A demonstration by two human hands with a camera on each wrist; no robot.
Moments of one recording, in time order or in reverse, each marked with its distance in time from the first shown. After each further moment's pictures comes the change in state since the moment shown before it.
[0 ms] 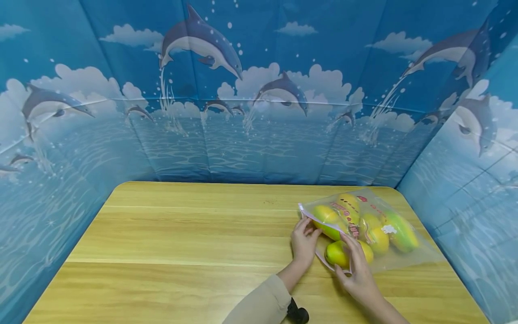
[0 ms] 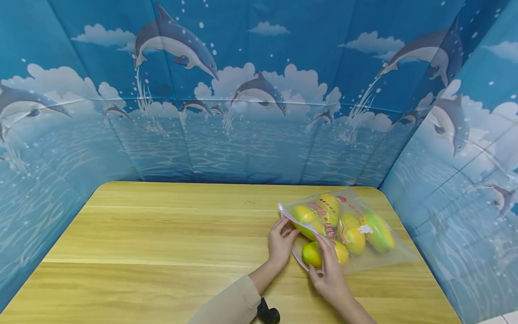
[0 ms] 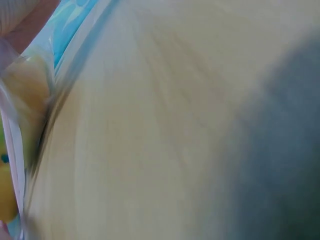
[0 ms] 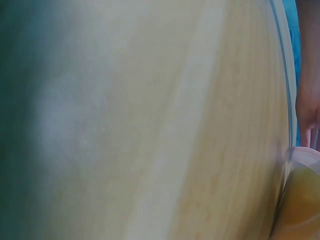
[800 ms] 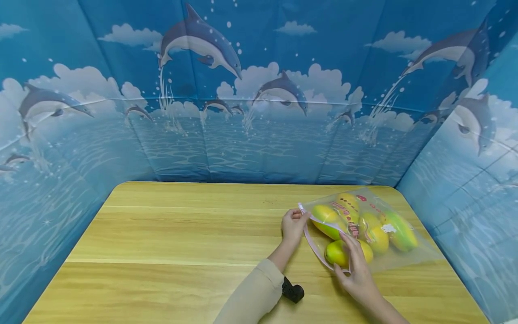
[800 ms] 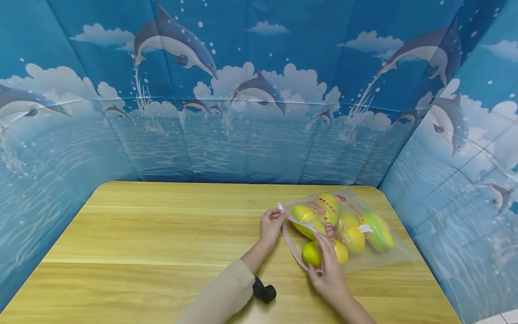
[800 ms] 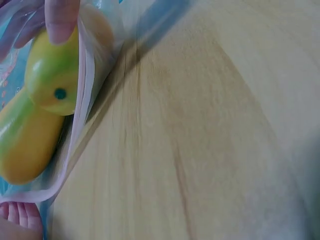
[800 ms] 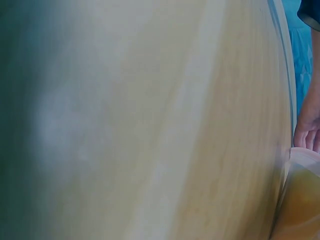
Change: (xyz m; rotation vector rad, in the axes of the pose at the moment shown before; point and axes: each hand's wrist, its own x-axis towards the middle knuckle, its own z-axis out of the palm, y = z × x) left_hand 0.042 0.004 -0.016 -0.076 -0.010 -0.325; right_hand 0.007 -0.010 0.000 -0.057 0.013 -0.022
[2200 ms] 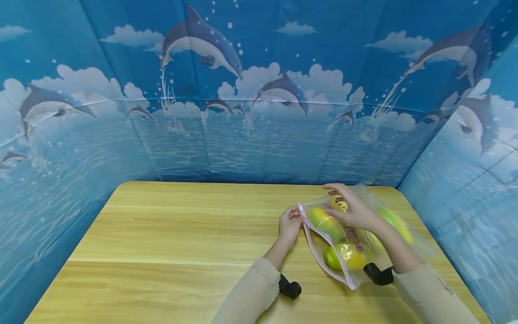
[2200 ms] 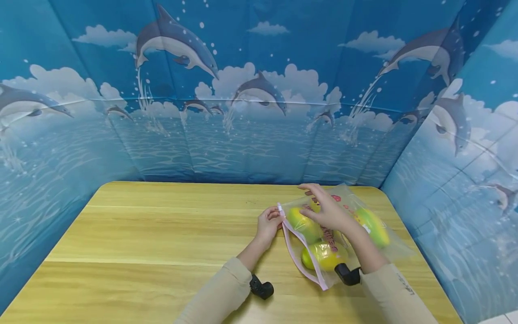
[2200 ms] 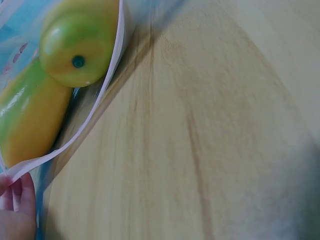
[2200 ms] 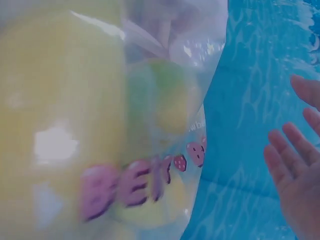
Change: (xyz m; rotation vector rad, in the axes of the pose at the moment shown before) left_hand 0.012 -0.007 -0.009 -0.174 -0.115 -0.106; right_hand 0.133 0.032 -0.041 -0.012 -0.521 0.230
